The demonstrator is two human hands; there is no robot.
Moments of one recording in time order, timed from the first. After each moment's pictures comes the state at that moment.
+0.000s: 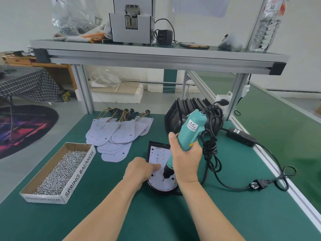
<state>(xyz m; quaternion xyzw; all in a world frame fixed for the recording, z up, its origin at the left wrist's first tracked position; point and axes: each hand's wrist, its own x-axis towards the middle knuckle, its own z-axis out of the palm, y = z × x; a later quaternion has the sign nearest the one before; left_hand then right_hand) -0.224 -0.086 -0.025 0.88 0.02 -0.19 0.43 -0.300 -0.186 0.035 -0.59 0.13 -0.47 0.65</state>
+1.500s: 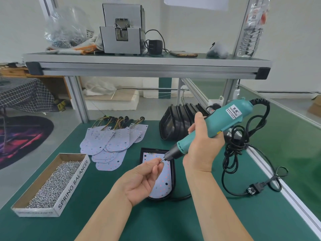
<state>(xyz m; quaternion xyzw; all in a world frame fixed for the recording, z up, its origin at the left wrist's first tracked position) -0.272 -0.075 0.037 0.34 0.11 -0.42 0.83 -0.320 -0.208 0.113 -0.39 0.15 -0.54 0.73</state>
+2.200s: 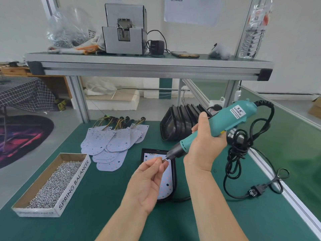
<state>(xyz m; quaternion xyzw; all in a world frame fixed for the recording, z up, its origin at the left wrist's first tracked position) -0.300 -0.093 0.036 0.34 0.08 -0.27 0.90 -0.310 -0.212 0.112 -0.38 0.19 -0.57 0.71</state>
